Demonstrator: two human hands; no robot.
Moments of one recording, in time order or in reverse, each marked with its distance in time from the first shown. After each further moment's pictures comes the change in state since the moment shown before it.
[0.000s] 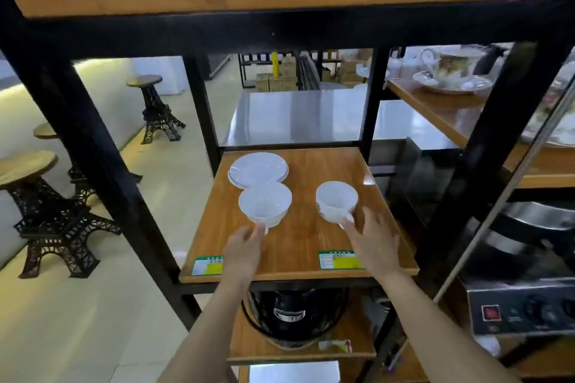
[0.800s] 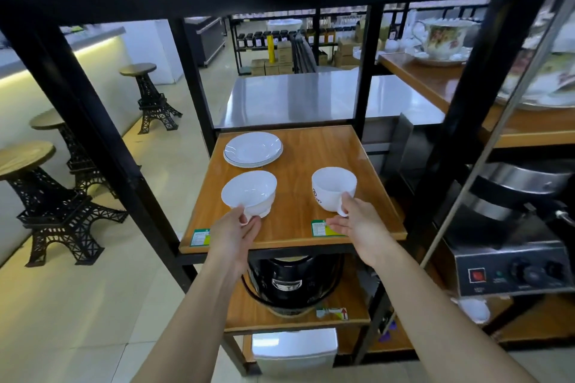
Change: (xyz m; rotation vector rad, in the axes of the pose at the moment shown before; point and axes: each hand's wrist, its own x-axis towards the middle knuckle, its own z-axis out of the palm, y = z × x) left_hand -0.028 0.004 -0.011 -0.713 -0.013 -0.327; right_hand -0.029 -0.018 -0.009 0.893 -0.284 0.422
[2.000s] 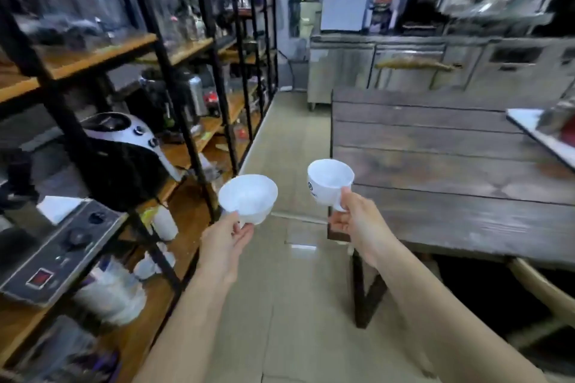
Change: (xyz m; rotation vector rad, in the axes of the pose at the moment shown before) left_hand -0.447 -0.367 0.172 0.609 -1.138 -0.396; right_hand -0.510 0.213 -0.423 0.403 1.273 -0.164
